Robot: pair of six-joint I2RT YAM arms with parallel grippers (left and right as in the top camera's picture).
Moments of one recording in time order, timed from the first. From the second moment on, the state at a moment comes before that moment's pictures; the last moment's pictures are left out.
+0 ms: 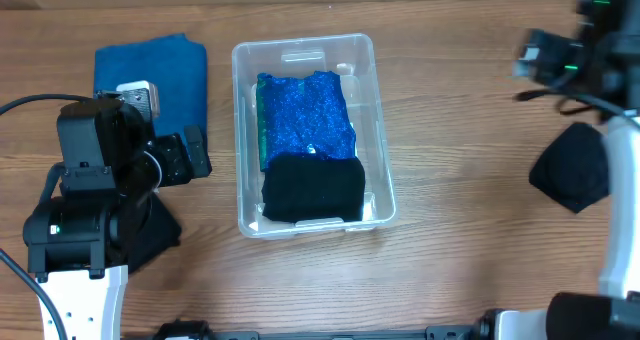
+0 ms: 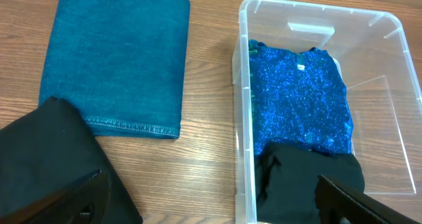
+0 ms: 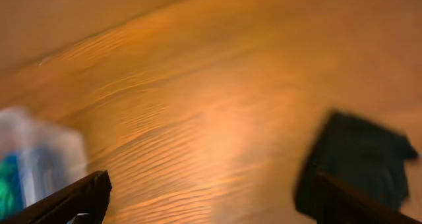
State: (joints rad) left arm 0.03 1.08 1.31 -1.03 0.07 -0.15; right arm -0.25 1.58 1.73 -1.06 -0.06 0.20
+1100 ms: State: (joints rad) left arm 0.03 1.08 1.31 -1.04 0.07 -0.15; right arm -0.77 2.11 1.55 -0.95 -0.20 0.17
